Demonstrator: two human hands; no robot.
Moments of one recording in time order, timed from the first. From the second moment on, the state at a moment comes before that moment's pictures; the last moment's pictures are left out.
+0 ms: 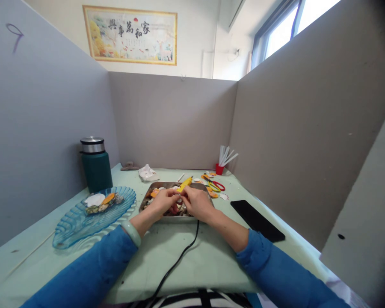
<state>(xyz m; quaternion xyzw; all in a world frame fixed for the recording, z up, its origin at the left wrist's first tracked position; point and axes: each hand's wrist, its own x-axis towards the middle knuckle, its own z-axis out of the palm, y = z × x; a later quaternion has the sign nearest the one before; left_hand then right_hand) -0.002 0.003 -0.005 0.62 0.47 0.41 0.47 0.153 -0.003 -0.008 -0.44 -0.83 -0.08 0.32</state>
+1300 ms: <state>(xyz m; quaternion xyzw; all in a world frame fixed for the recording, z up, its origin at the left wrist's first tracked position) 0.000 -0.001 -0.002 0.63 0.48 0.39 0.46 0.151 -0.005 -0.006 -0.46 -0.84 -0.09 0.29</state>
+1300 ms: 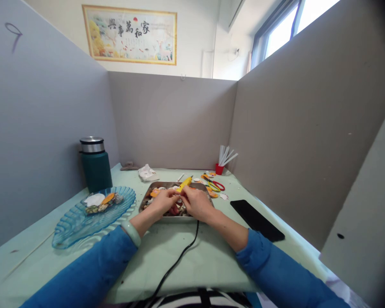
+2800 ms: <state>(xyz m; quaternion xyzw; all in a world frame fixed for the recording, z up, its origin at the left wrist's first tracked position) -0.002 0.002 -0.005 0.63 0.47 0.40 0.47 0.152 -0.005 -0.006 -0.47 -0.83 -0.08 0.28</state>
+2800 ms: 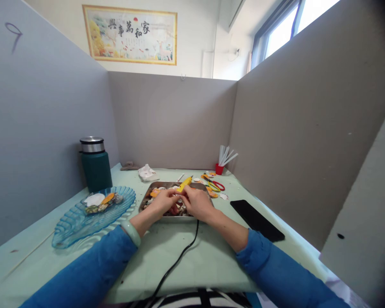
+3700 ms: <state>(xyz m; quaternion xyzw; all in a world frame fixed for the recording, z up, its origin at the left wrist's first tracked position) 0.000 -0.002 -0.001 0.63 0.47 0.40 0.47 0.151 -0.006 -0.005 -0.46 -0.83 -0.08 0.30</state>
